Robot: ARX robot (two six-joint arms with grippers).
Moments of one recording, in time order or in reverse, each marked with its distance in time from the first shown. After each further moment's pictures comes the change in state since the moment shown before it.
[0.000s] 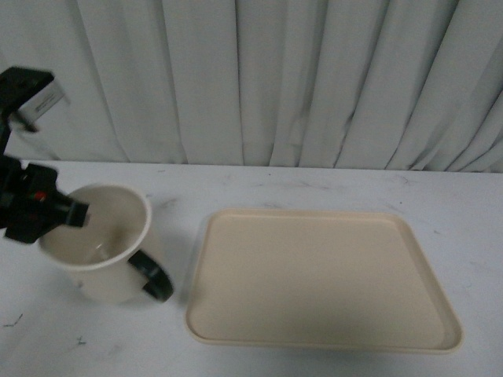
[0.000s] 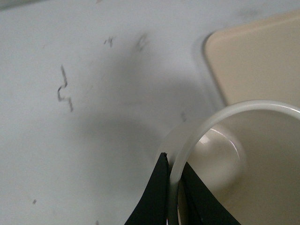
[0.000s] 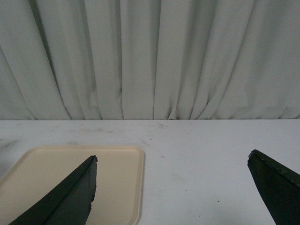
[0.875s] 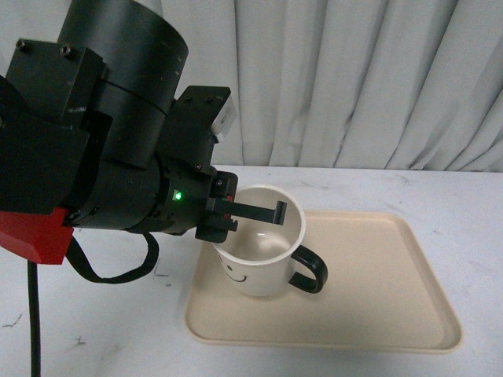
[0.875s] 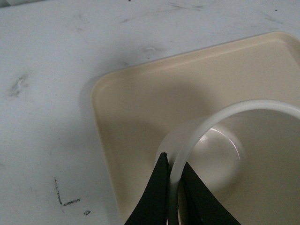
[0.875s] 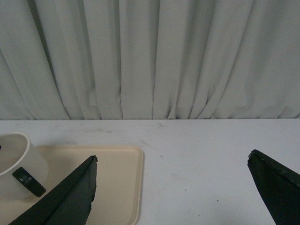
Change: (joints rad) left arm -0.359 0.263 0.182 0.135 -0.177 -0.292; right arm 0.000 0.000 0.000 0.000 0.000 0.000
